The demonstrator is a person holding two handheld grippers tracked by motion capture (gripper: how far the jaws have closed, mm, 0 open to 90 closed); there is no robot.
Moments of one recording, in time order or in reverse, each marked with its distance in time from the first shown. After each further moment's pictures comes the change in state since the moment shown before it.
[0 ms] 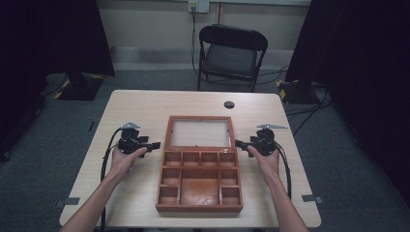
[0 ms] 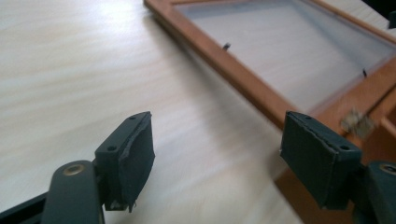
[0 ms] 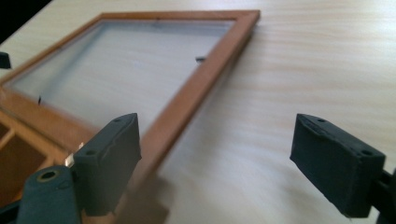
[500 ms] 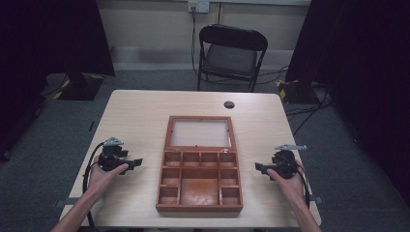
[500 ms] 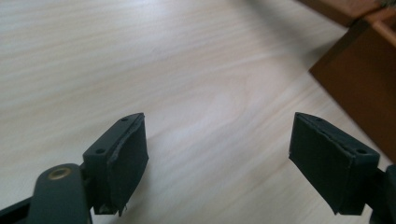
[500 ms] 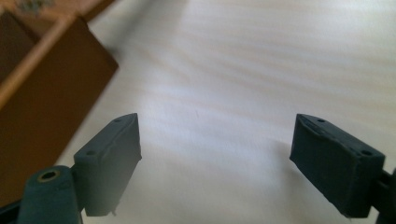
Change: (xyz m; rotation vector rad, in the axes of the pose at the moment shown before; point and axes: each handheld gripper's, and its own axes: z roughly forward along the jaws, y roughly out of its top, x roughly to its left) left arm 0.004 -0.048 -0.049 0.086 0.133 0.053; right arm -0.014 -0.059 -0.064 0.141 -0.147 -0.055
